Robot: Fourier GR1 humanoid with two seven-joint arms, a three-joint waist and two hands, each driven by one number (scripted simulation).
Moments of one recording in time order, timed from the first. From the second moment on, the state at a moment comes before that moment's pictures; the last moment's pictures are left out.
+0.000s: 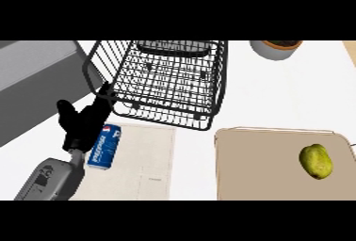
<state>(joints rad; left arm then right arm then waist) -0.25 0.32 -0.26 -1.39 0.33 0.15 0.17 0.75 -0.24 0.18 -1.98 0.31 -1.00 0.41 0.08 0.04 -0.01</state>
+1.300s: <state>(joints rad) -0.18 0.32 -0.19 -1.42 0.31 0.12 0.18 0.23 -0.01 0.10 -1.80 1.07 -0.63 1.09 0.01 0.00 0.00</state>
